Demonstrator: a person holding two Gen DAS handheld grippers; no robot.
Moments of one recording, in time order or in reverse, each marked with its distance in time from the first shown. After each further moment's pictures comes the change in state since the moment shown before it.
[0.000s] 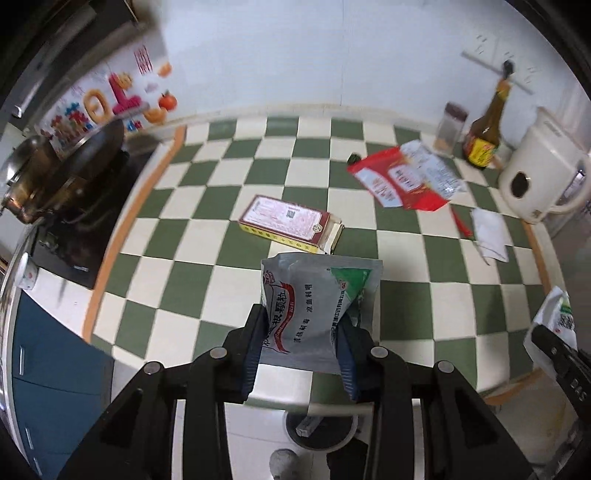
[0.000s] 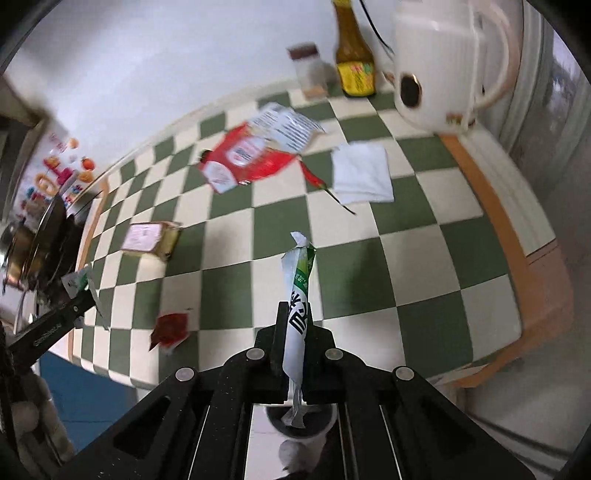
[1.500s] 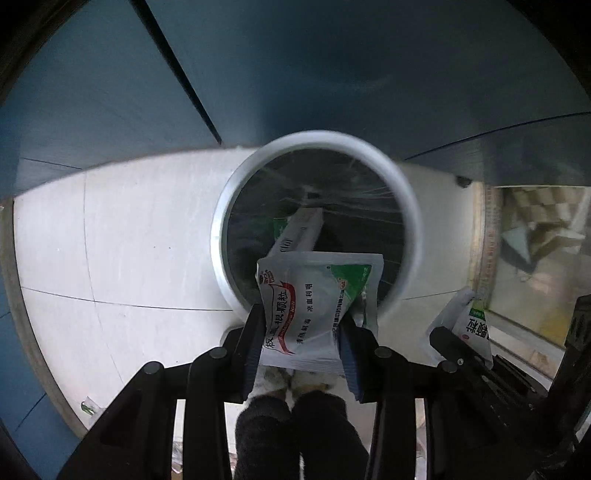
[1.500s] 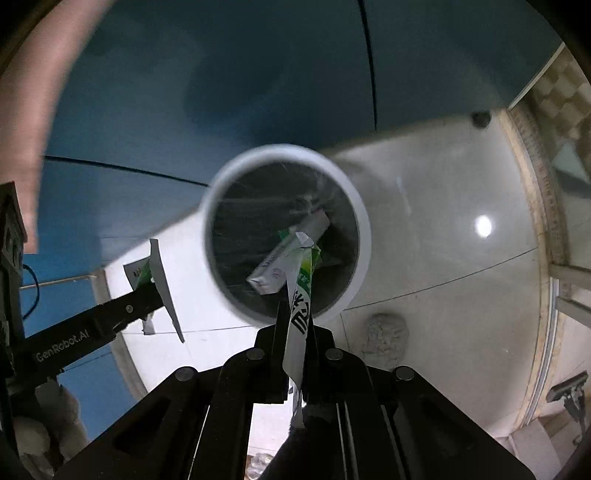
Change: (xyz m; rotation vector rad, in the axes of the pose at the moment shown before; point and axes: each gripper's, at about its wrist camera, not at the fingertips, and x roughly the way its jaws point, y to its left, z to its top) left arm 0.425 -0.020 -0.391 0.033 0.704 -0.210; right arm 0.384 -0.076 -0.450 0.207 0.538 0.067
